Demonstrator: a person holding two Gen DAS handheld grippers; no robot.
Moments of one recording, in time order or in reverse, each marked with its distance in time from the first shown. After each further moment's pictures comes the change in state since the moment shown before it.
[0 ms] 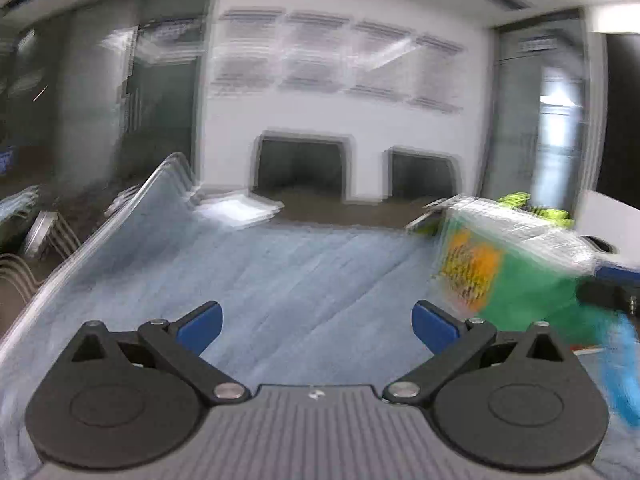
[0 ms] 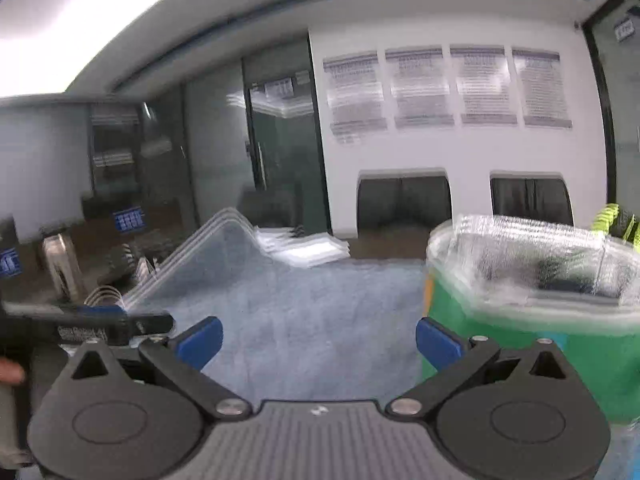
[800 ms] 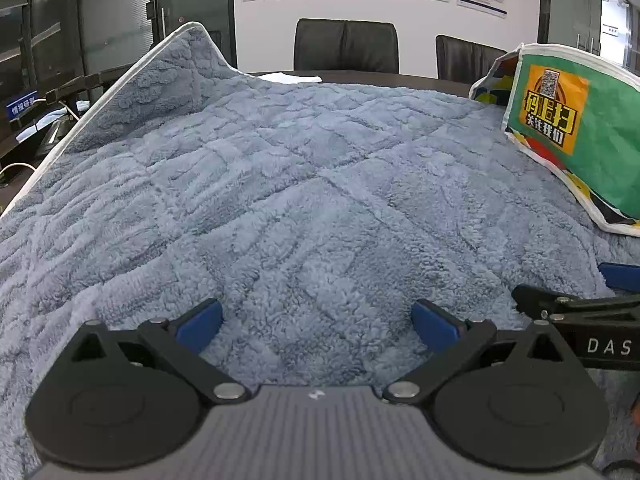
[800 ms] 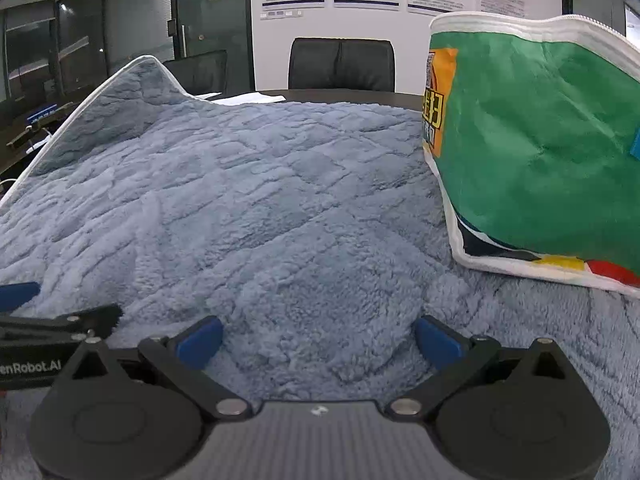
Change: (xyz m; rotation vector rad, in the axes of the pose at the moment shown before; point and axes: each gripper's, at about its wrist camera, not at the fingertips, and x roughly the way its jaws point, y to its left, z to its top) left arm 0.058 0.001 -0.090 0.062 0.257 0.129; right arm 0.112 0.023 -0.084 0.034 0.329 -0.248
